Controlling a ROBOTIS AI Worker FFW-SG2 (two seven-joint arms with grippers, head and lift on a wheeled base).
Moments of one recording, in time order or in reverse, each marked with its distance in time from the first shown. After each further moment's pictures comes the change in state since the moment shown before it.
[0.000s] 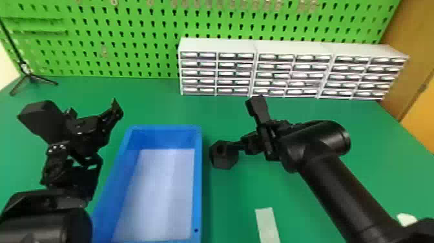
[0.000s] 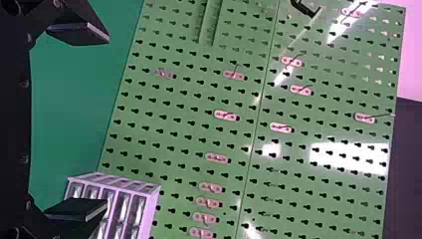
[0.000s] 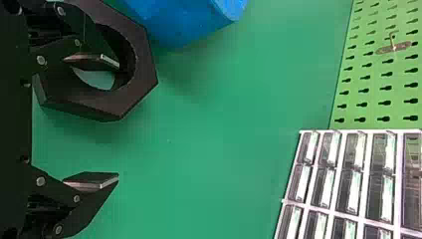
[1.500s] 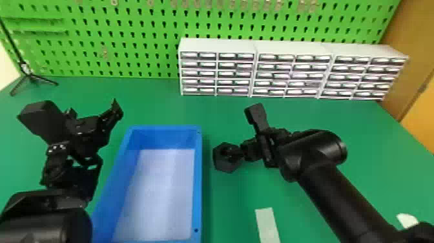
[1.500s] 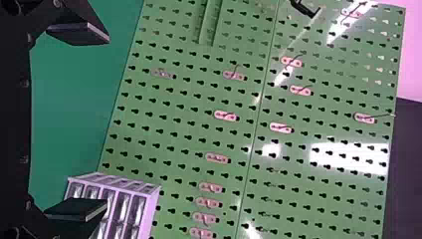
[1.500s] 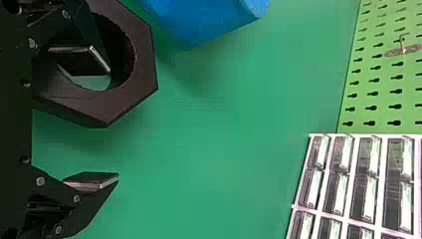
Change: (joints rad) left arm 0.001 0.000 -0.001 0.000 0.000 0.000 0.000; right arm 0.015 0.006 0.008 0.080 0.015 -0.090 -0.001
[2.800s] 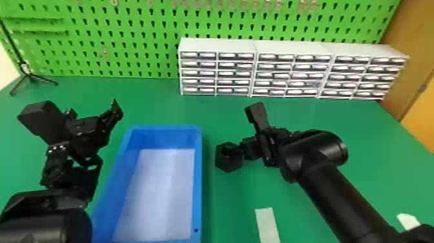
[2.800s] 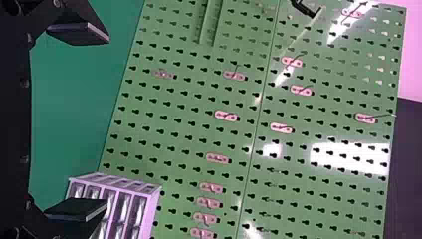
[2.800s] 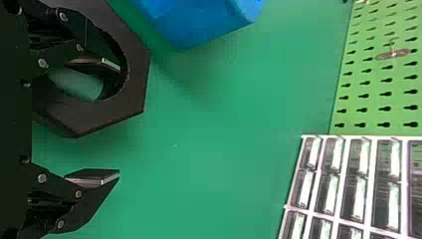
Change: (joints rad) left arm 0.002 0.000 0.001 0.000 0.000 0.000 0.000; right arm 0.005 0.000 -0.011 -0.021 -0.007 -0.031 0.001
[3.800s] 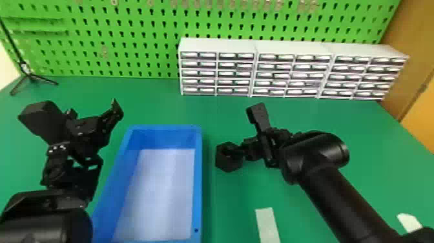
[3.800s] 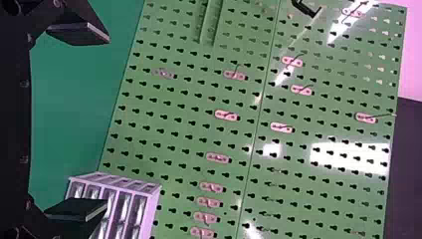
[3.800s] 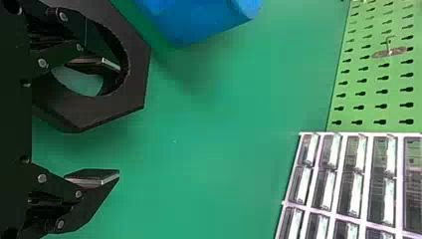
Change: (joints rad) left arm -0.001 0.000 -0.002 0.000 0.000 0.000 0.000; right arm 0.010 -0.001 -0.009 0.000 0.015 -0.005 0.000
